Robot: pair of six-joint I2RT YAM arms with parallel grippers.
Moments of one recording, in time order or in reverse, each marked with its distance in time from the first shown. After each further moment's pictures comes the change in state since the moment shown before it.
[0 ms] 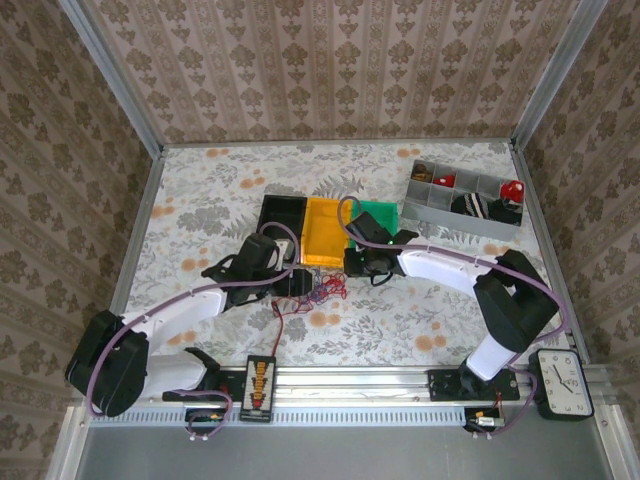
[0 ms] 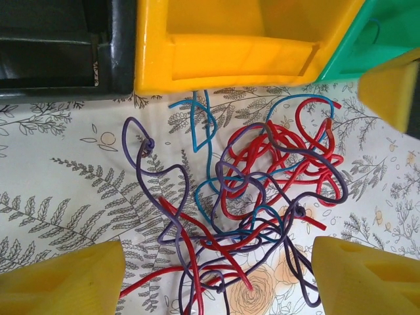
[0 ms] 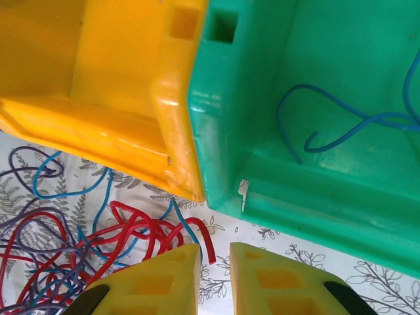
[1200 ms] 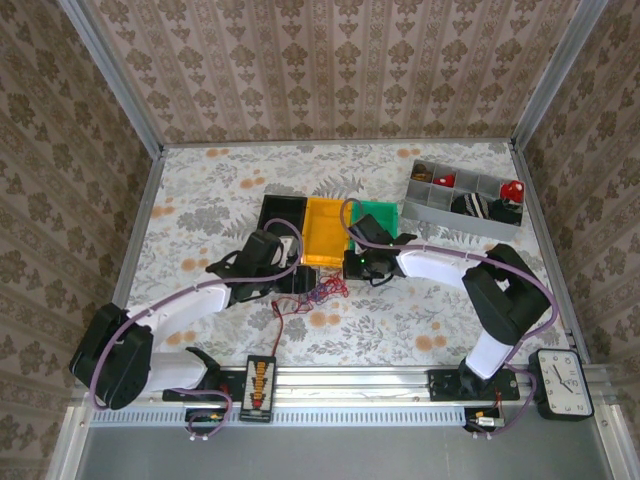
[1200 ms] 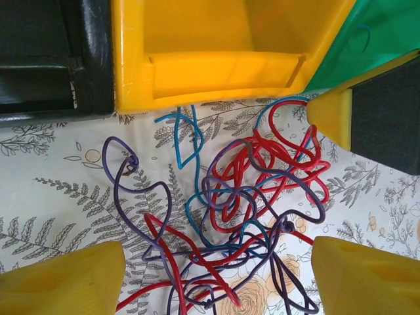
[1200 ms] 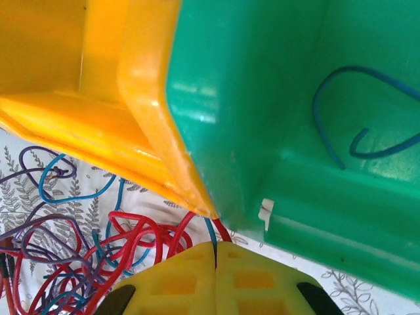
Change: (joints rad) left arm -0.015 0.043 0.040 0.003 0.000 0.004; right arm -0.042 0.038 -0.055 0.129 -0.122 0.029
